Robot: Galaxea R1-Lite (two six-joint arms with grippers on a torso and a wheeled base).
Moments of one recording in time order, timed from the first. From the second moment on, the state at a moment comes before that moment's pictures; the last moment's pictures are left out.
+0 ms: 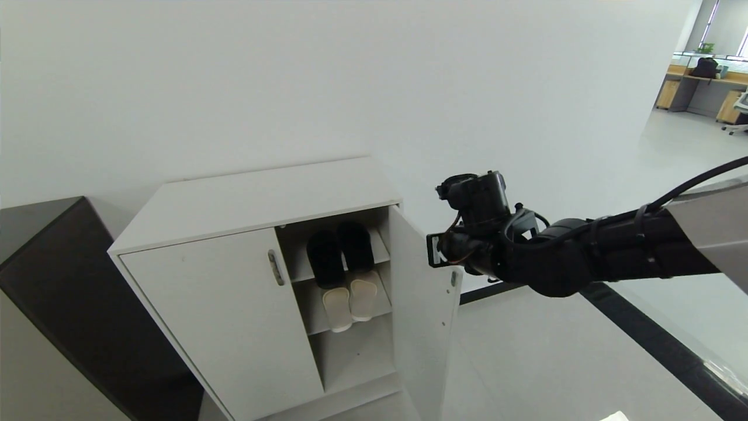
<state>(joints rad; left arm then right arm) 0.00 0.00 0.00 0.00 -0.05 0.01 0.68 2.07 -1.43 -0.19 -0.34 0.23</state>
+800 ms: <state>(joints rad) 0.00 0.00 0.00 0.00 -0.05 0.01 0.70 1.99 -1.13 -0.51 -0.29 0.05</state>
